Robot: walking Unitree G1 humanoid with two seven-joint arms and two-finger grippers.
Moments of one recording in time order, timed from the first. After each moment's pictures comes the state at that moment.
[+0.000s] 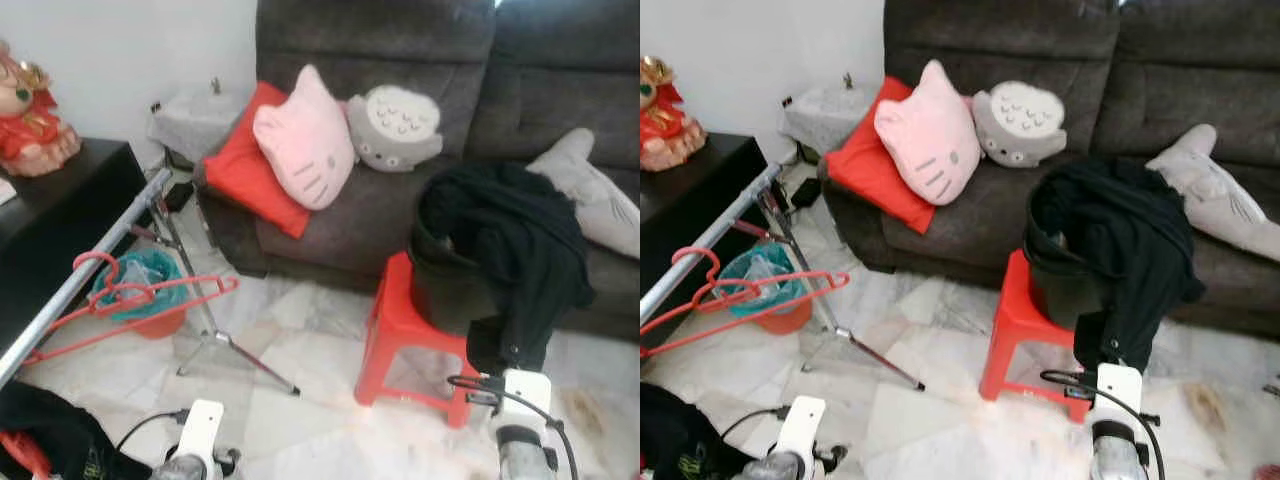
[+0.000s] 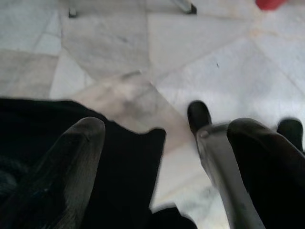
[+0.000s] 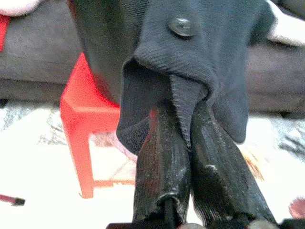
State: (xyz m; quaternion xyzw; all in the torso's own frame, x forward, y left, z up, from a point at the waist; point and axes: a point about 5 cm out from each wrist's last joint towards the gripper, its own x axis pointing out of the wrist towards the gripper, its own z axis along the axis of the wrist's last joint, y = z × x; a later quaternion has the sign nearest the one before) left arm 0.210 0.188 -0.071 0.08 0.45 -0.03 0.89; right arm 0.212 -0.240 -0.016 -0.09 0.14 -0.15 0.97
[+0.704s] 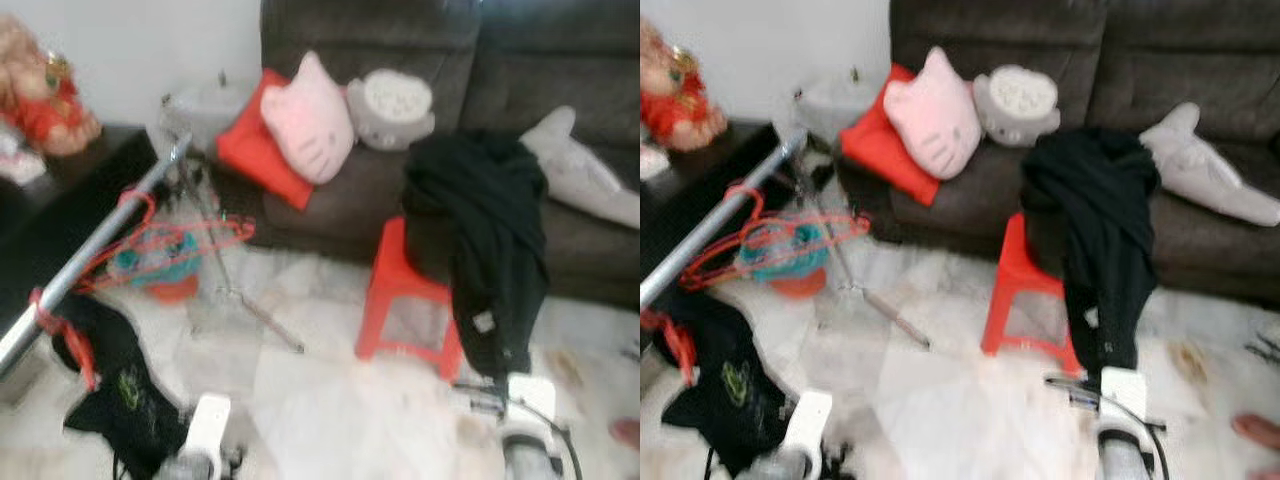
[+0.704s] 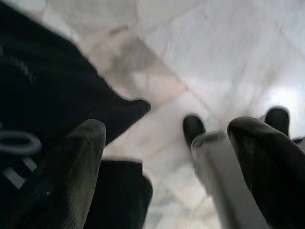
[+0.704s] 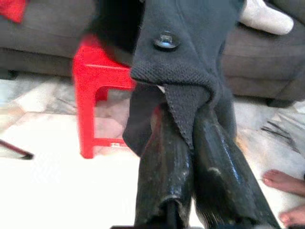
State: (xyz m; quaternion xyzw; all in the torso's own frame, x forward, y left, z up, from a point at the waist) left arm 0.211 0.189 -0.070 0.08 0.45 -0.03 0.89; right arm 0.213 -0.234 -0.020 -0.10 0.14 -0.15 0.97
